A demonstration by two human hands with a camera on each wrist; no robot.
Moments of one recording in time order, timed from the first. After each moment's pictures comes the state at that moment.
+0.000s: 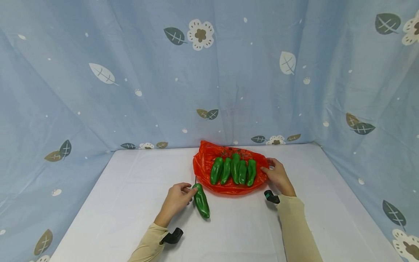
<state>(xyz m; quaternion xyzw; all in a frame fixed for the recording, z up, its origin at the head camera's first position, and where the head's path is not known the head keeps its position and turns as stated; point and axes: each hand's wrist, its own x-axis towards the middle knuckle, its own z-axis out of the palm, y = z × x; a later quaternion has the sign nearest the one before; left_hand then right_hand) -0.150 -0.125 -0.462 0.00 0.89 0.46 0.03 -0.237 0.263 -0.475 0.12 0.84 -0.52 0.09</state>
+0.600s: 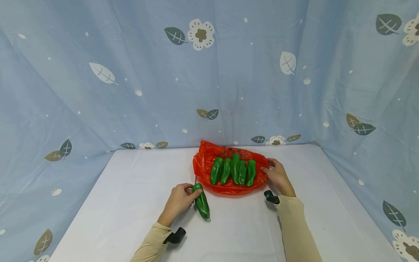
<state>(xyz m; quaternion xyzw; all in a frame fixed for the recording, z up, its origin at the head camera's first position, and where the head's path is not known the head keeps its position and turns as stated) -0.151 -0.114 -0.462 0.01 0.90 0.43 0.04 -0.238 0.262 -0.475 0.12 0.84 -0.53 0.09</state>
